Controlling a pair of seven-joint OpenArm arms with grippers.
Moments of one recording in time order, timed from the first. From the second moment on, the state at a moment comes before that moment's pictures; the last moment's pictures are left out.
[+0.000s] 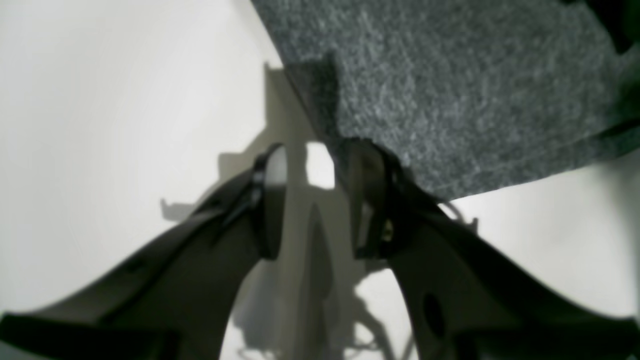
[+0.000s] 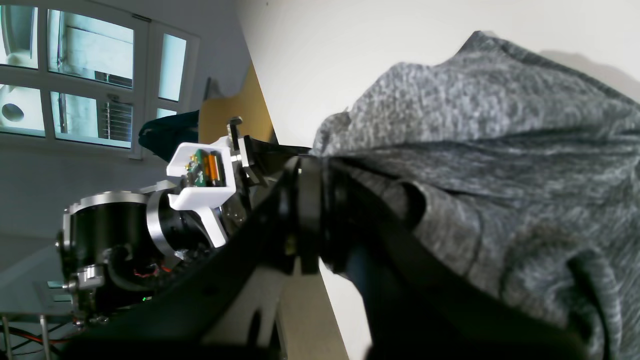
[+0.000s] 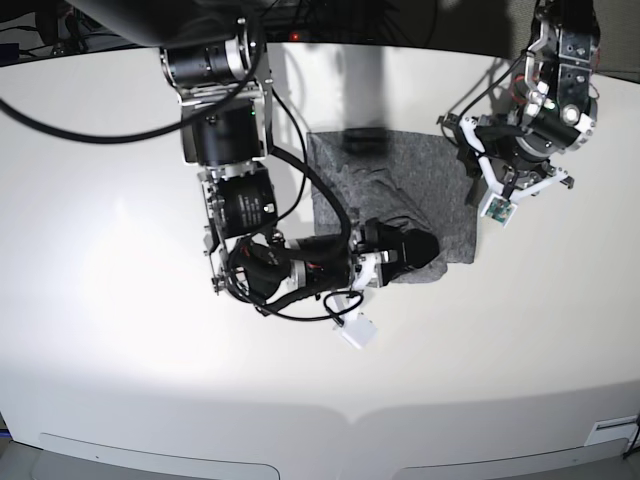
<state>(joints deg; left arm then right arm) 14.6 -12.8 1.8 105.7 -4.6 -18.2 53.8 22.3 -8.8 -0.4 63.7 59.9 34.6 -81.4</state>
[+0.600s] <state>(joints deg) 14.7 -12.8 1.8 105.7 -4.5 -18.2 53.9 27.6 -9.0 -12.5 63.7 63.8 34.6 -77.9</state>
